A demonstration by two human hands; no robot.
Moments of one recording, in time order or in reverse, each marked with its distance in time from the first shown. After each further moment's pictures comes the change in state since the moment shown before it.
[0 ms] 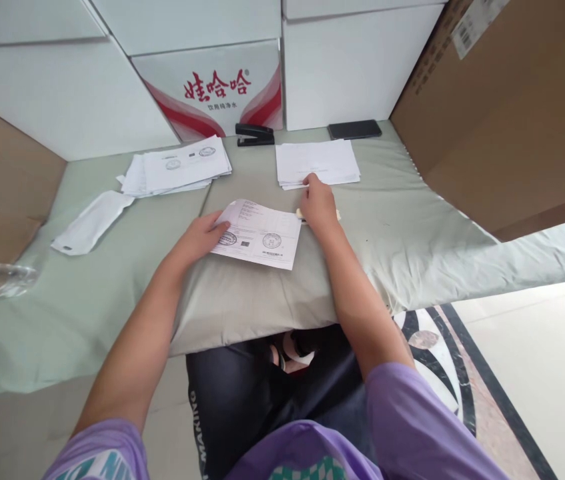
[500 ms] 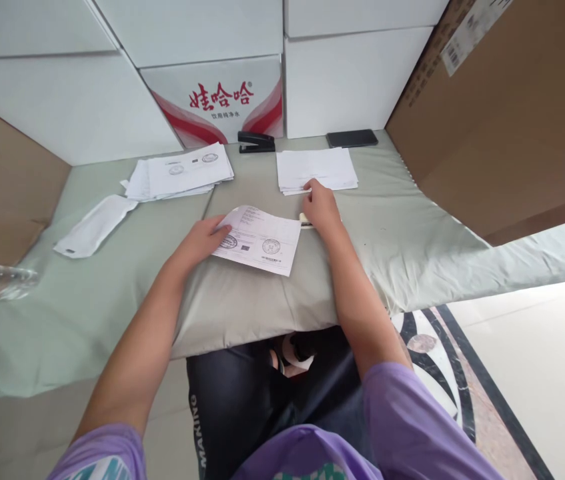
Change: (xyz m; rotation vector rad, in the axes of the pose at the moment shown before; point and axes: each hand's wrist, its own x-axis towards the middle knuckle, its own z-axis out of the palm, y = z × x) left_hand -0.002 0.002 -0.003 0.016 -0.005 0.012; right_hand 0.006 0.005 -0.007 0.035 -0.066 -0.017
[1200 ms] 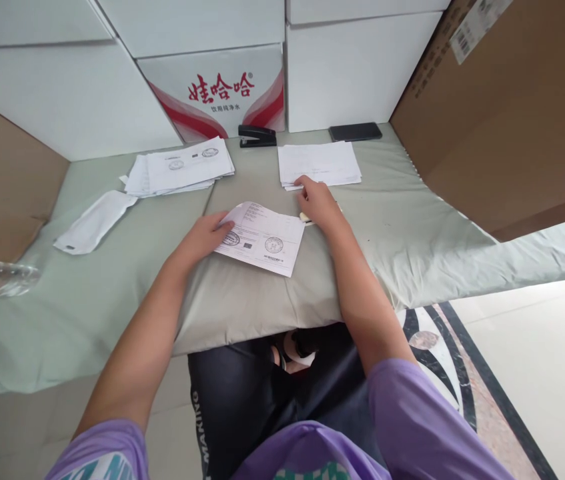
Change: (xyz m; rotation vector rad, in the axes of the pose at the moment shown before) left_hand 0.003 -0.003 0.002 0.048 -0.004 0.038; right_hand -0.002 -0.009 -0.002 -0.042 -0.144 -0.167
